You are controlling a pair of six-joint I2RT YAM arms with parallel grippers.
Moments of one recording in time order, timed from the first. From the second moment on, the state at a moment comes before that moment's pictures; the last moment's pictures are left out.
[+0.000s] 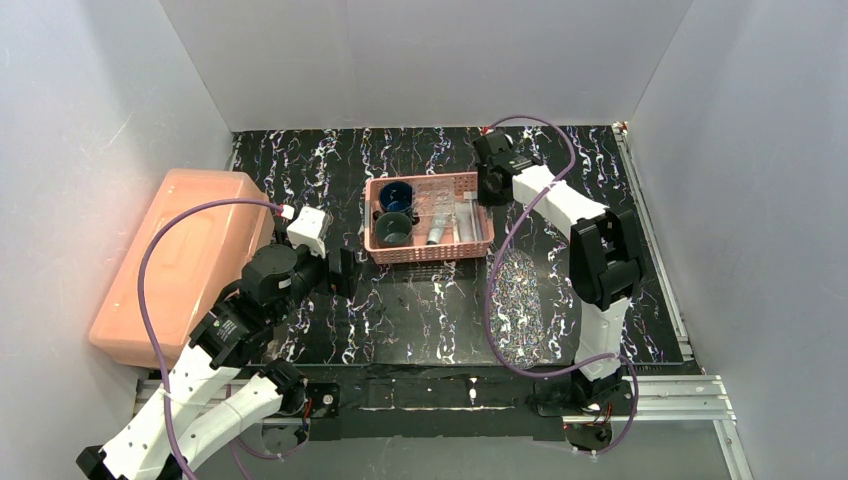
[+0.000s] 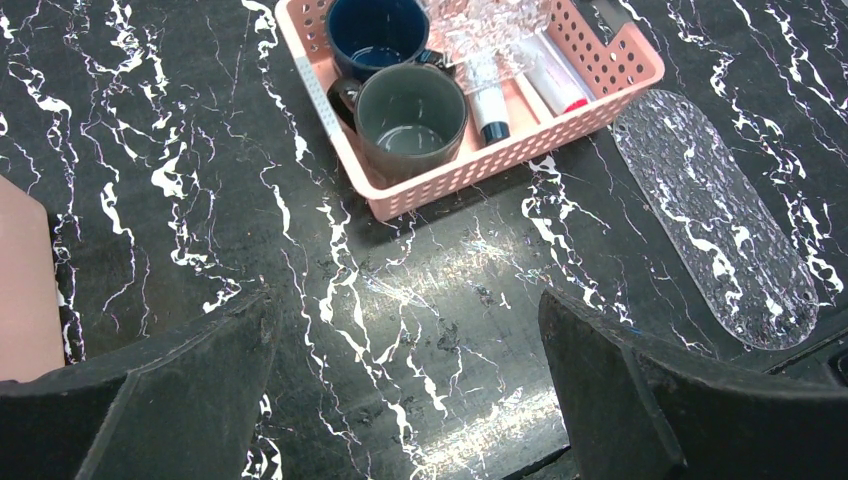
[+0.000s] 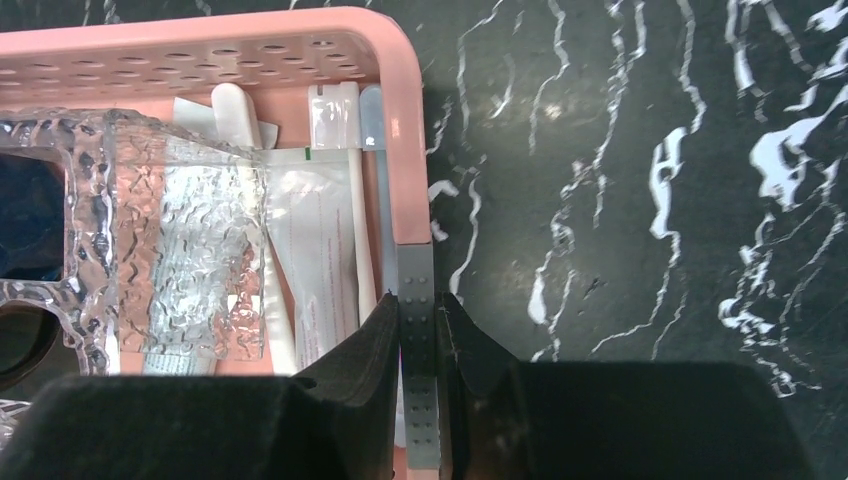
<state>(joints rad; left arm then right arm) -0.66 0.61 0.86 -0.64 -0.21 -0.17 0.48 1.95 1.57 -0.59 0.20 0.38</state>
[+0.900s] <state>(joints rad) -0.66 0.61 0.86 -0.64 -0.21 -0.17 0.43 2.06 1.72 -0.63 0.21 0.35</state>
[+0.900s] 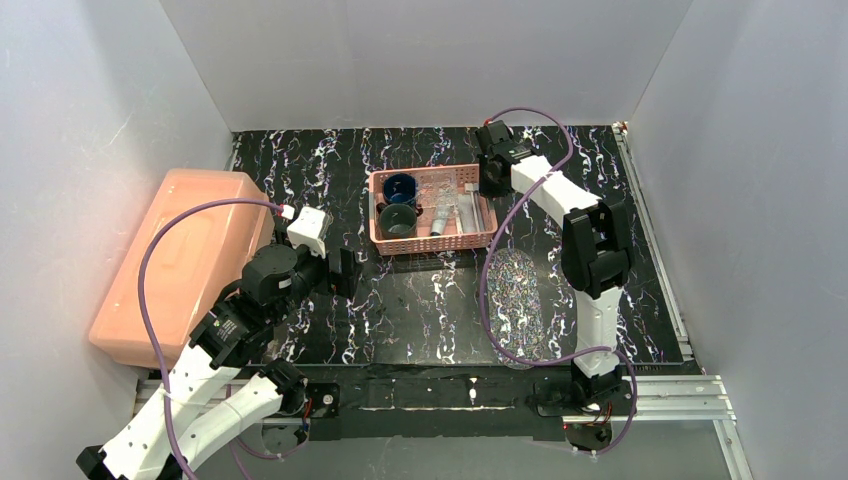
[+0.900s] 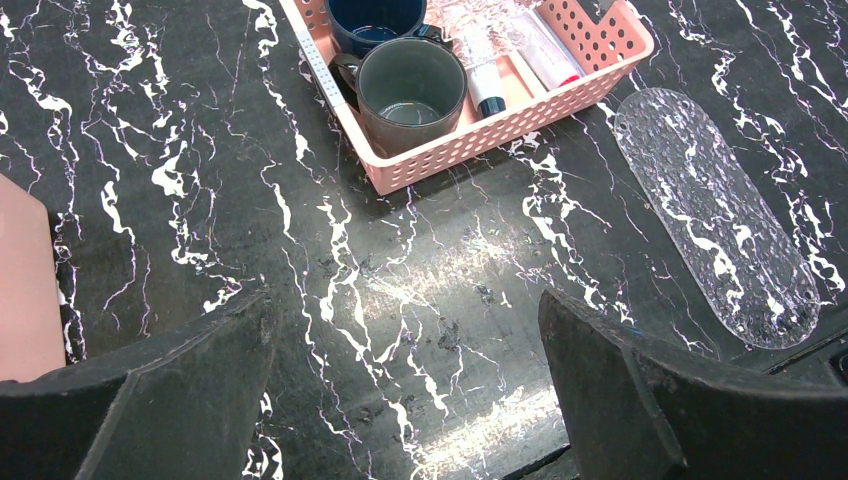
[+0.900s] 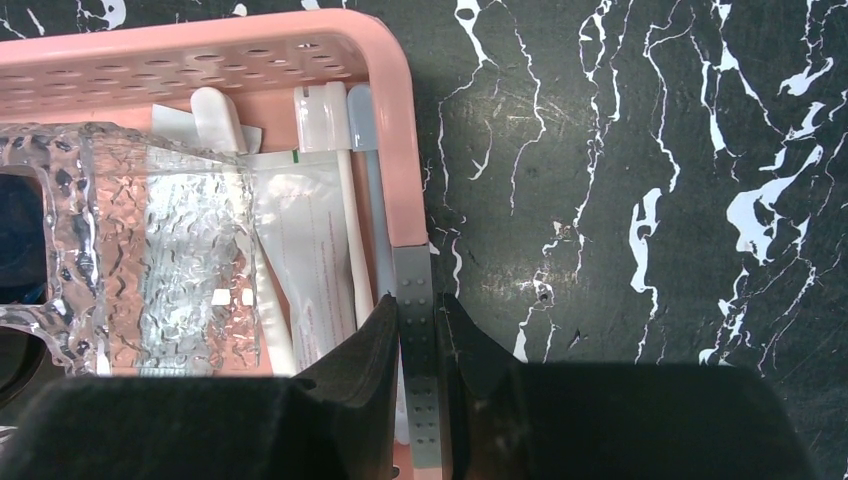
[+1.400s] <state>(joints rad) -0.66 0.61 0.86 -0.65 -0.21 -0.17 0.43 2.05 1.71 -0.62 0.19 0.34</state>
